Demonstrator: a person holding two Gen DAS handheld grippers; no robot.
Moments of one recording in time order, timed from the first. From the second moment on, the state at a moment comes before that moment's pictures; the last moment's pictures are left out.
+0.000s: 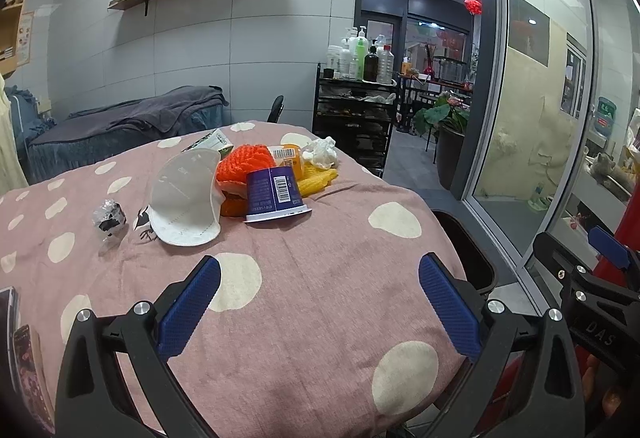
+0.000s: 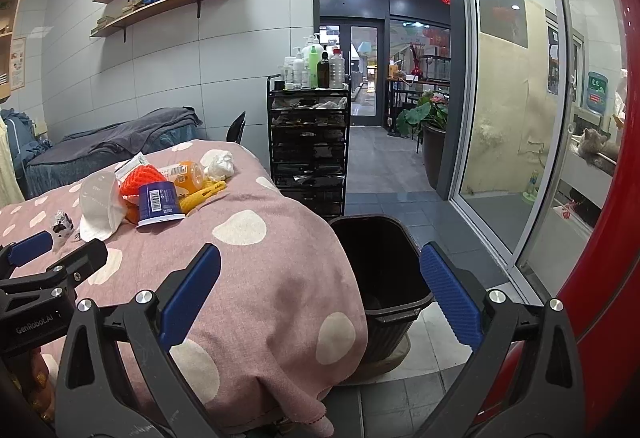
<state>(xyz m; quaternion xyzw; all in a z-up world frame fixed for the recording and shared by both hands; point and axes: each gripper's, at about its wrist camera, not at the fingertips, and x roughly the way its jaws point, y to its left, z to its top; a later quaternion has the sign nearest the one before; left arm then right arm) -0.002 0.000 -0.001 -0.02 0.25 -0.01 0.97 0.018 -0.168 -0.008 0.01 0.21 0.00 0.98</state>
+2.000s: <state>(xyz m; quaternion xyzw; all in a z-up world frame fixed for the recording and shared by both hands) -0.002 -0.001 -0.004 -0.02 0.25 -0.02 0.97 0.020 -0.164 -0.010 0.01 0.21 0.00 0.98</state>
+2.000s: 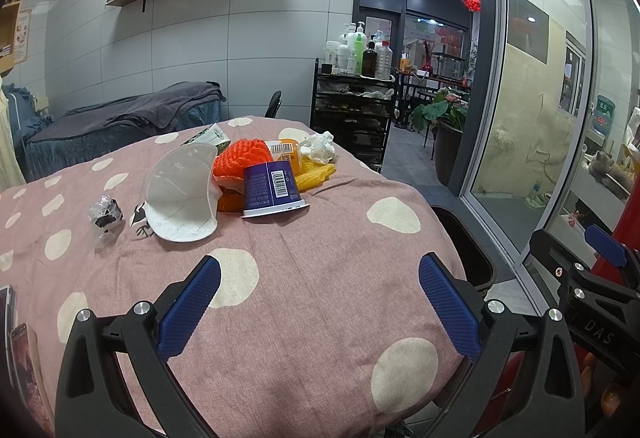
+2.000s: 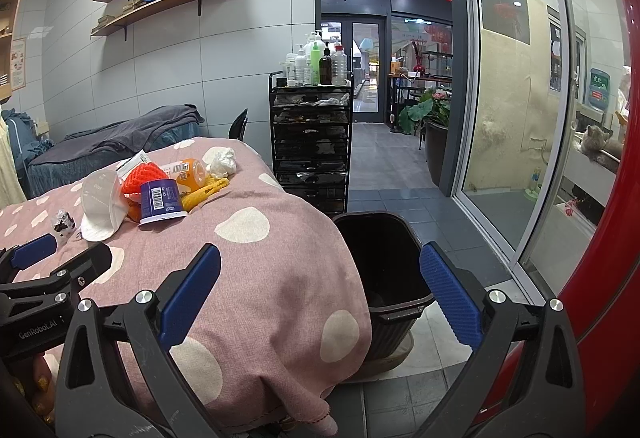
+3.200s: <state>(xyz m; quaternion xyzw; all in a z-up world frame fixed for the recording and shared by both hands) 0.081 0.165 -0.024 -0.13 0.35 0.07 0.92 0.202 0.007 -0.034 -0.04 0.39 0.26 0.88</state>
